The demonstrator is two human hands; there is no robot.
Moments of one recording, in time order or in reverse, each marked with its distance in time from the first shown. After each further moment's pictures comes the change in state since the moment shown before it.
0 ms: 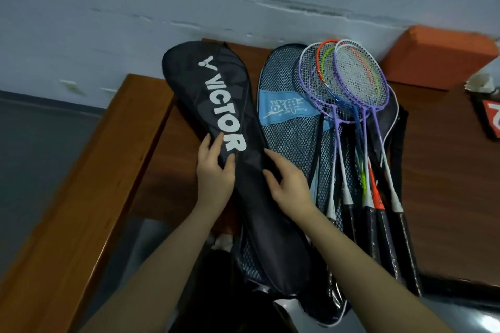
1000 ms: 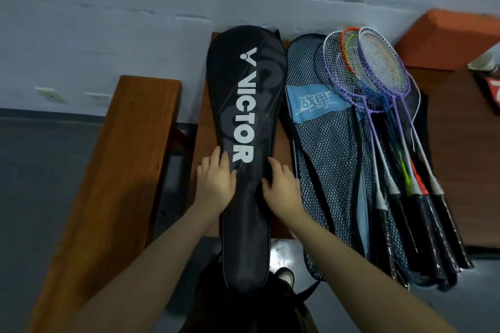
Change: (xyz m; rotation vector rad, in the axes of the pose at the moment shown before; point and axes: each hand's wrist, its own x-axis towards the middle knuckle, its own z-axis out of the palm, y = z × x) left_hand 0.073 -0.094 -0.097 0.754 -0.454 0.239; right_hand 0.038 -0.064 0.134 -0.234 0.021 0.404
